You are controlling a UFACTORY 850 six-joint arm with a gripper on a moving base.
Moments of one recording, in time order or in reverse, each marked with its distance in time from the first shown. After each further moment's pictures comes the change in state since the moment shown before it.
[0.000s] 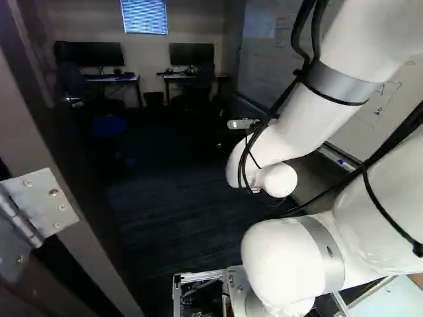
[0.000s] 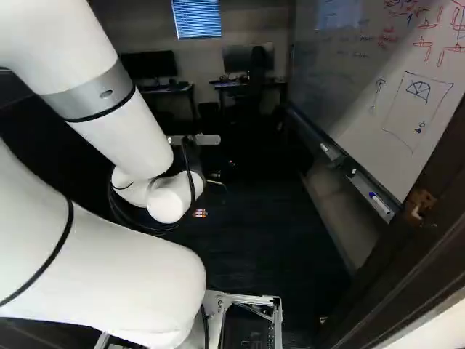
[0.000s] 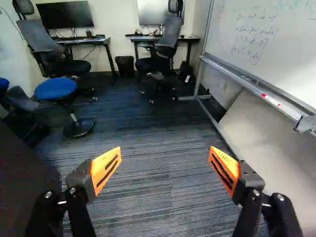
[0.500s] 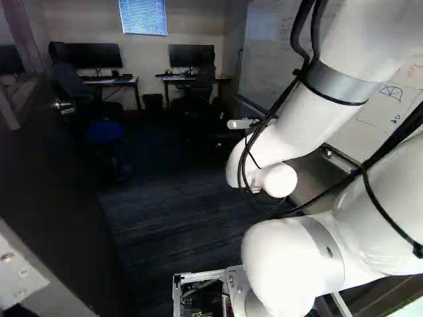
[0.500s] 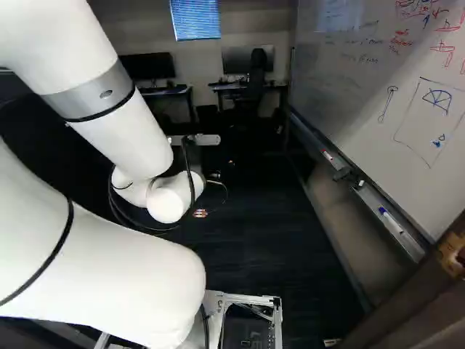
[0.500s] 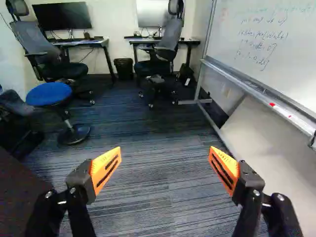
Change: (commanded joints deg) arm 0.0 0.0 0.0 0.0 0.0 0.0
